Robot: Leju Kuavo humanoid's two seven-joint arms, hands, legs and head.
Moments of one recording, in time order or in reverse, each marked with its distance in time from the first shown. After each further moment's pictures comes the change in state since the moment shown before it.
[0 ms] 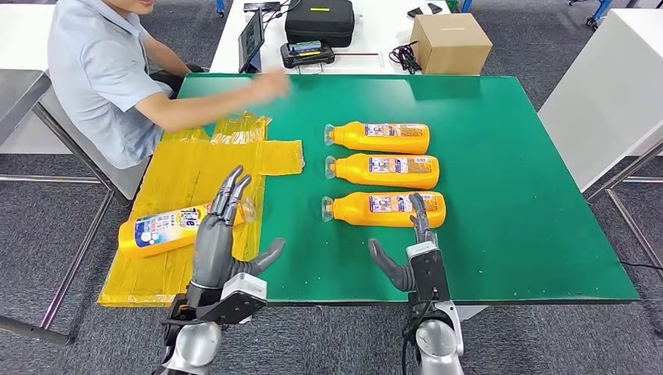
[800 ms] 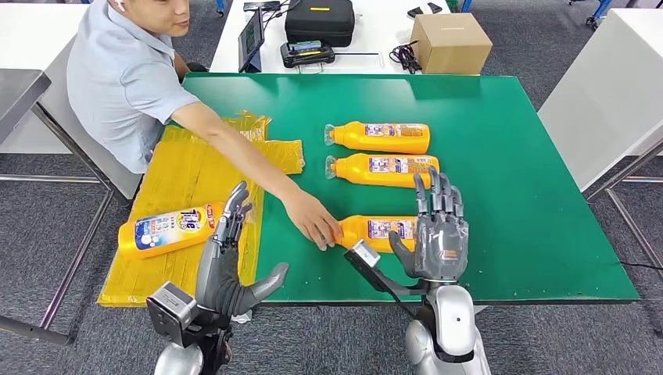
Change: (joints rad) left arm 0.112 0.001 -0.065 -0.099 0.602 -0.361 0.046; right arm 0.004 -0.131 0.187 -0.149 1.111 -0.423 0.438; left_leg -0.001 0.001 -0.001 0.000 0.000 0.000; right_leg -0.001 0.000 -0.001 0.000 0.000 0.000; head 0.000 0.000
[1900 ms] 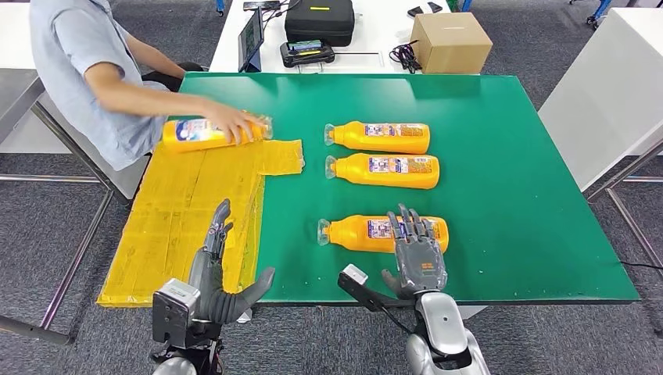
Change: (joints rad) left arm 0.084 0.000 0.040 -0.046 -0.089 0.099 0.122; right arm 0.014 -0.080 0.056 0.123 -0.001 0.275 0.037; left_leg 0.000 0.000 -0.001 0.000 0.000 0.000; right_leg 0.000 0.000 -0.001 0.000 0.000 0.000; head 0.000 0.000
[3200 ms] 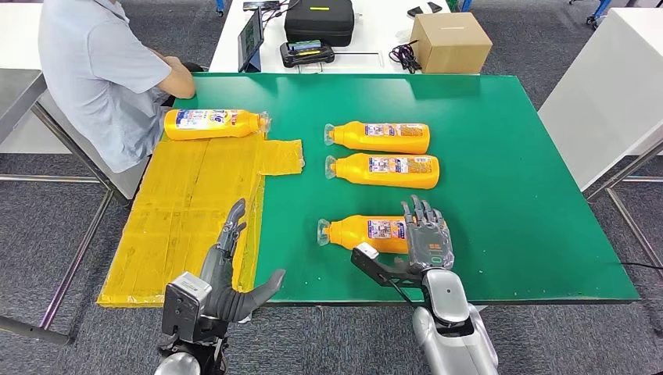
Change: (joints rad) left arm -0.027 0.000 -0.011 0.027 0.004 -0.039 0.036; right arm -0.157 -0.025 -0.064 0.194 0.002 0.038 0.049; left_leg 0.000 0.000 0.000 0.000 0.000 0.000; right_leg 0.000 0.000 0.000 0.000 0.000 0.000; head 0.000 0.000
